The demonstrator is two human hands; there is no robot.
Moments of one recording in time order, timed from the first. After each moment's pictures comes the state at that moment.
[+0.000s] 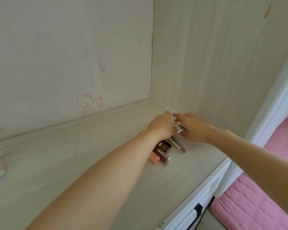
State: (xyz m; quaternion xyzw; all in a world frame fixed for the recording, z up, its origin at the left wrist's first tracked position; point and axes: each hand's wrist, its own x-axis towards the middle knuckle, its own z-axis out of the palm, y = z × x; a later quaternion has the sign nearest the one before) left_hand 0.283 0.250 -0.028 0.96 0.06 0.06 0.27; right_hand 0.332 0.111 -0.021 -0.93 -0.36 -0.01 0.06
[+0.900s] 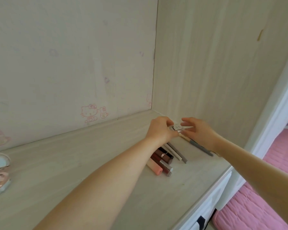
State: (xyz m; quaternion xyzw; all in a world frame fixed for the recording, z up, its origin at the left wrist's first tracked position) left_hand 0.270 0.259 -0.009 0.89 0.06 0.17 0.42; right_hand 0.329 0.103 -0.009 -0.87 -0.26 0.01 0.42
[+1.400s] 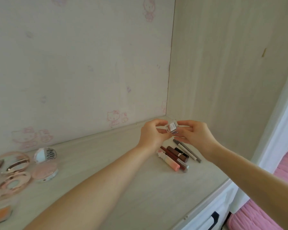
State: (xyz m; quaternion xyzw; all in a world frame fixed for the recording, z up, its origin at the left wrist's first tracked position) left_hand 0.161 0.299 0.021 0.80 0.08 0.25 0.54; right_hand 0.220 0.153 0.033 -0.72 -0.22 0.10 0.66
